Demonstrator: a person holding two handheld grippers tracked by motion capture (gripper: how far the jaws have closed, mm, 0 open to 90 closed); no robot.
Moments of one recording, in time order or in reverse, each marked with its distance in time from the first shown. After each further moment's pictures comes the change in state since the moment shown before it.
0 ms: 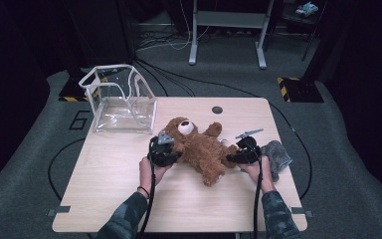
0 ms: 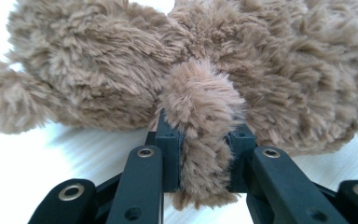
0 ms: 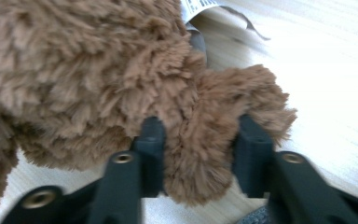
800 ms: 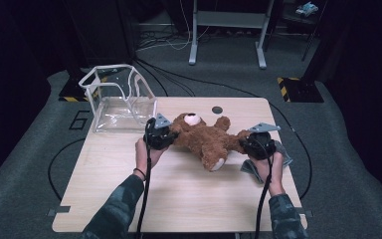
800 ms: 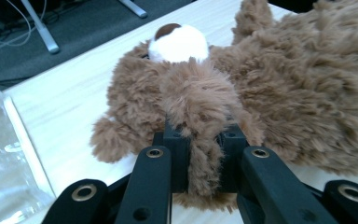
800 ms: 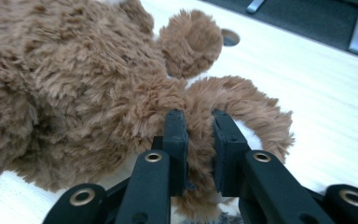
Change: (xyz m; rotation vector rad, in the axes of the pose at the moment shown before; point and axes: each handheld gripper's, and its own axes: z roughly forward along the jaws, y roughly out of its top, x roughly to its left) left arm 0.019 0.055 -0.016 -0.082 0.048 0.111; right arm 0.025 0.013 -0.080 -0.258 -0.237 -0.067
